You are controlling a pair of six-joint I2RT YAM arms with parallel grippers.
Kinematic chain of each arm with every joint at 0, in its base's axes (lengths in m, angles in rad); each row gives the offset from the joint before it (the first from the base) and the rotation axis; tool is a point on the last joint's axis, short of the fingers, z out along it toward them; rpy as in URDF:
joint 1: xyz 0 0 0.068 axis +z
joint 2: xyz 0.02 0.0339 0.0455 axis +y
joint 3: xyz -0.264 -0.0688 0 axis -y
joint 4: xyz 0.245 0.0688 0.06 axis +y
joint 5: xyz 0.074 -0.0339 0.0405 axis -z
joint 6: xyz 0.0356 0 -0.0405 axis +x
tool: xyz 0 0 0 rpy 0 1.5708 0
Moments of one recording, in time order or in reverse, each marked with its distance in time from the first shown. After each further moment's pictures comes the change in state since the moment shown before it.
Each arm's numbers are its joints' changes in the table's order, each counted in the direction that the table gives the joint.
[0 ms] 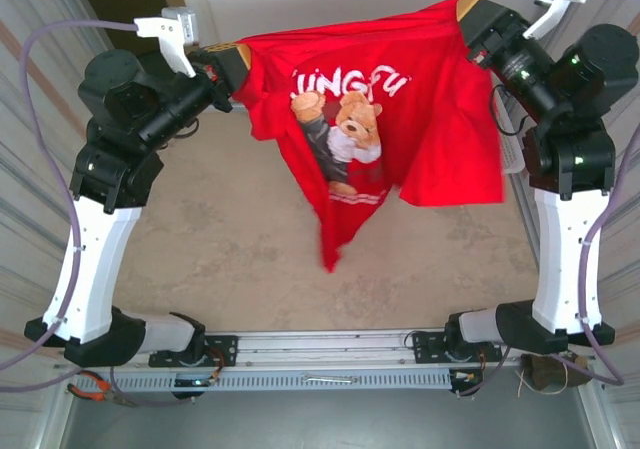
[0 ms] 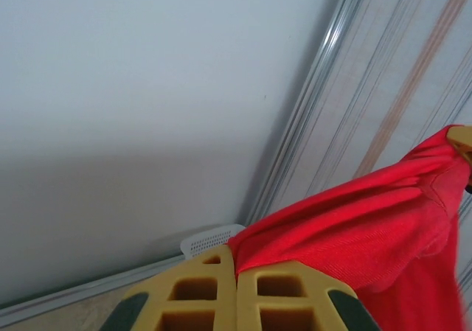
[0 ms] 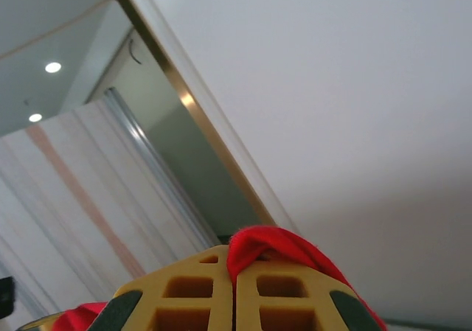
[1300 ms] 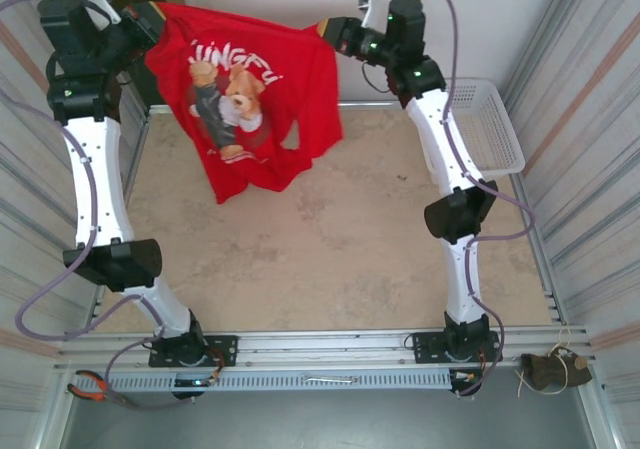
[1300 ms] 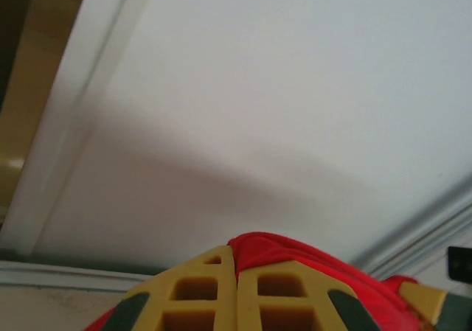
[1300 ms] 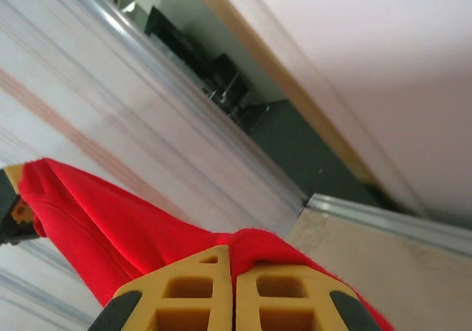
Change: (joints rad) left arm 0.570 0.415 0.314 0.055 0.215 -0.224; right arm 0.223 0.893 0.520 -0.117 -0.216 0.044
